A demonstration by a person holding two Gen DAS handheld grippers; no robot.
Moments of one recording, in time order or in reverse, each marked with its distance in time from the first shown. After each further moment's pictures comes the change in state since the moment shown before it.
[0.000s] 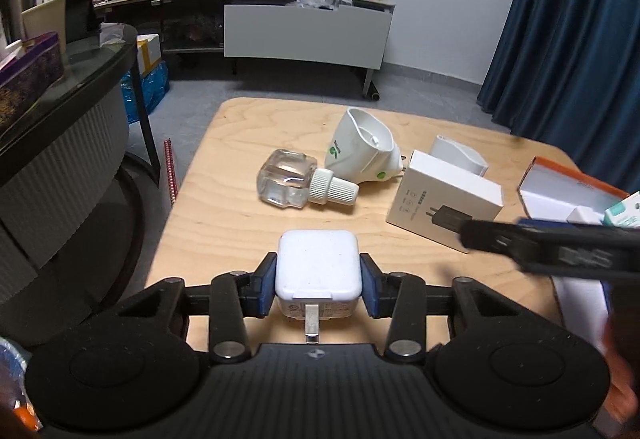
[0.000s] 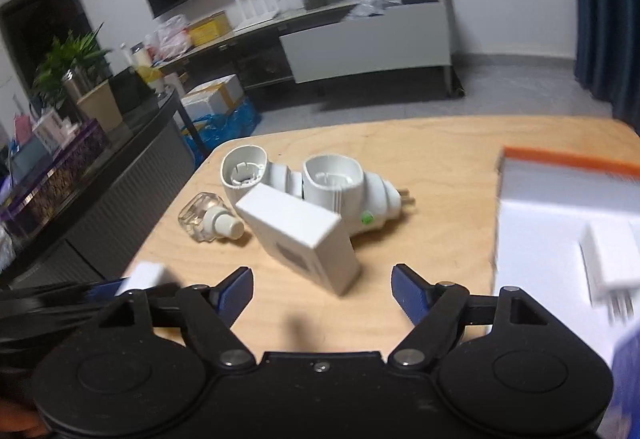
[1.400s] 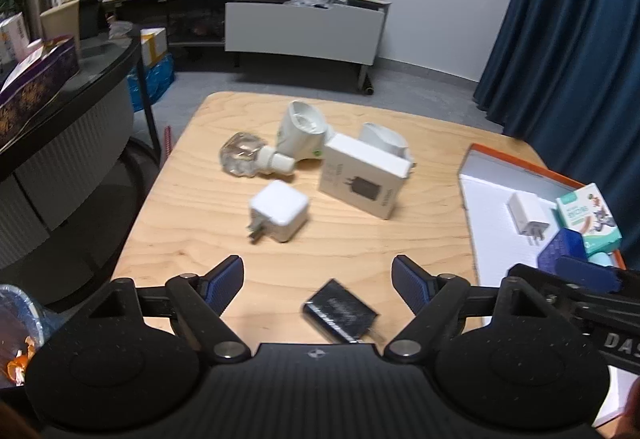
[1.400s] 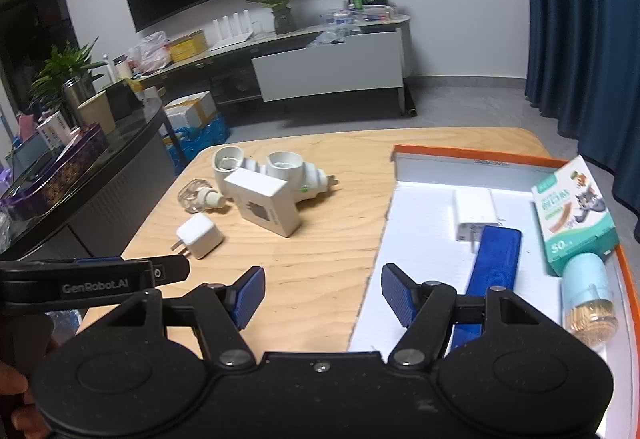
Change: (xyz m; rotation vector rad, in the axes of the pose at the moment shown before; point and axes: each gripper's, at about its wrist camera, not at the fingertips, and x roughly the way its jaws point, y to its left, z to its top) left arm -0.046 -0.057 -0.015 -0.045 0.034 0.032; right arm -0.131 -0.007 -0.048 0.019 -0.054 -0.104
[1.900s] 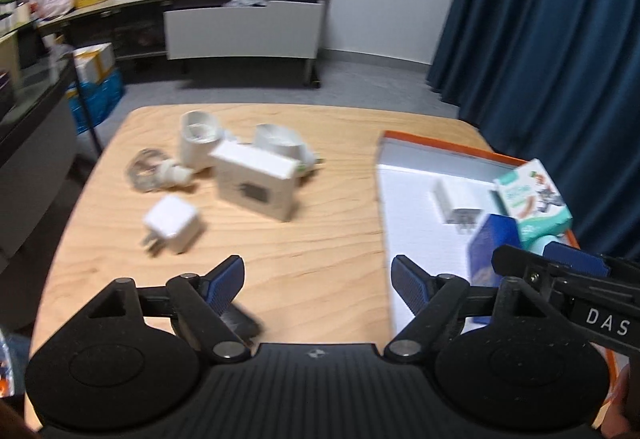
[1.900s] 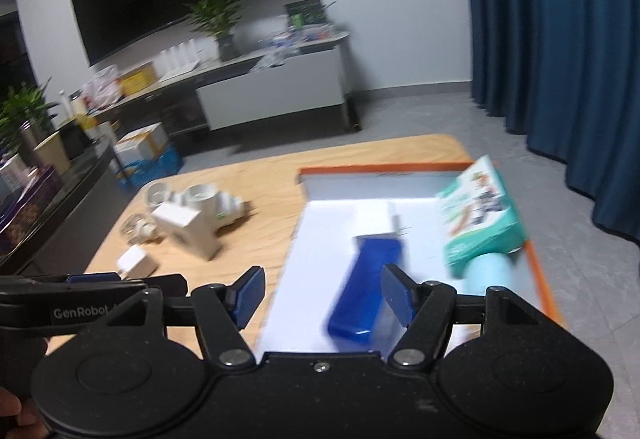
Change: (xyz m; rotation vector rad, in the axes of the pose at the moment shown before) left arm 0.003 -0.069 0.003 0.093 0.013 -0.081; right arm -0.023 -0.056 -0.001 0.095 -0.049 -0.097
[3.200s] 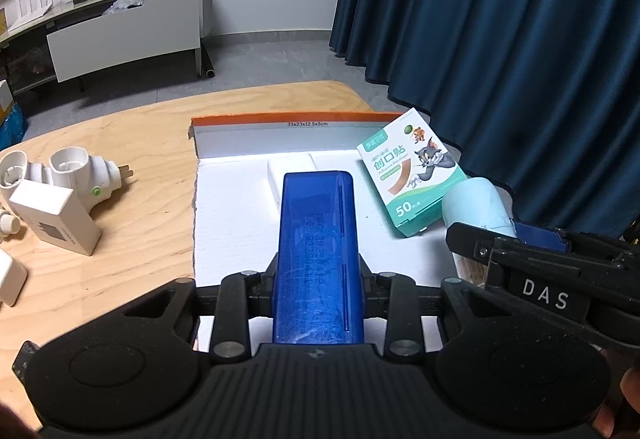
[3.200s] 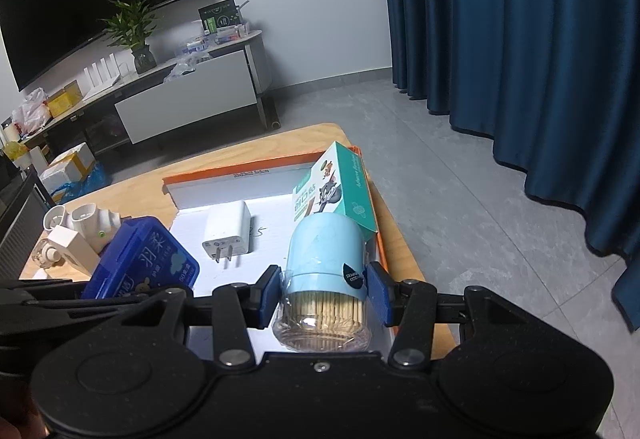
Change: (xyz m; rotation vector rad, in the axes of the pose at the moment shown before) left arm 0.052 -0.125 0.001 0.206 0.063 -0.201; right arm 0.000 -0.104 -0.001 0.123 -0.008 -0.205
